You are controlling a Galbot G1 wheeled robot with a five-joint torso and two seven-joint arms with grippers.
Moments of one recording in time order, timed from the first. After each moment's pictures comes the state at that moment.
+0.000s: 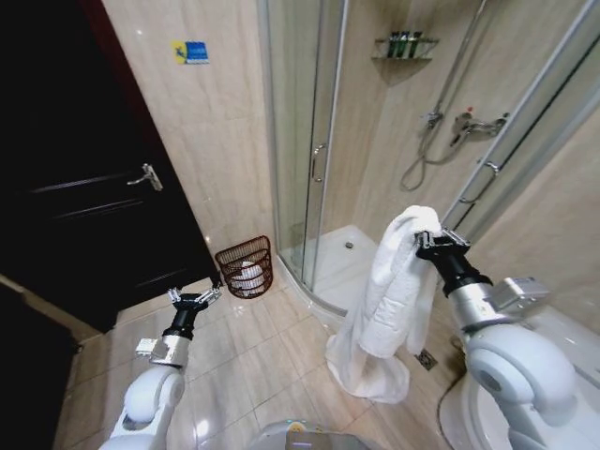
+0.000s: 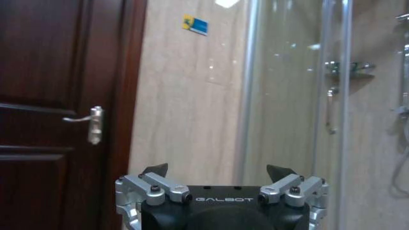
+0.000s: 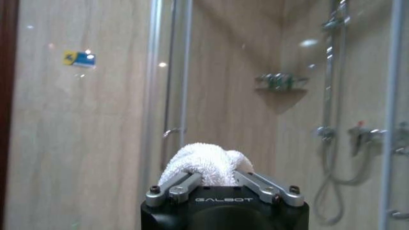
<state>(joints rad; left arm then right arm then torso) 1.59 -1.32 -0.74 -2.04 -0.42 -0.20 0.12 -1.35 0.93 0.65 2.50 0.63 -0.40 0.36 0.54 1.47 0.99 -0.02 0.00</state>
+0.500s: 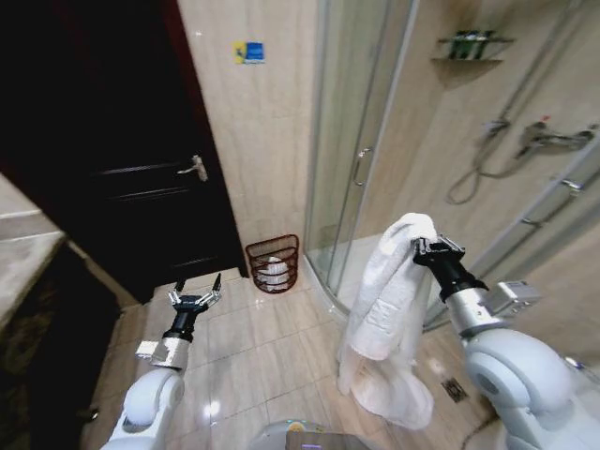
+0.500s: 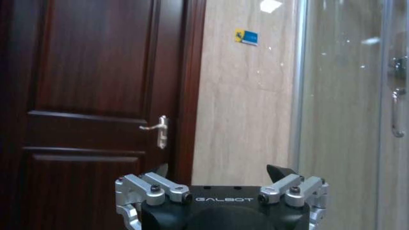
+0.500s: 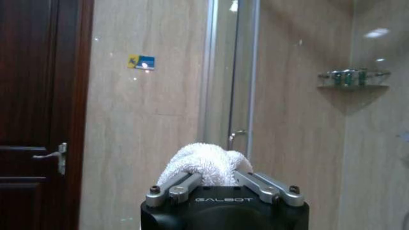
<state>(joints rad) 1.61 -1.32 -0.74 -2.04 -0.41 -0.23 0.13 -1.36 0.96 0.65 2.50 0.60 -0.40 0.33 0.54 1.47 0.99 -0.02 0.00</state>
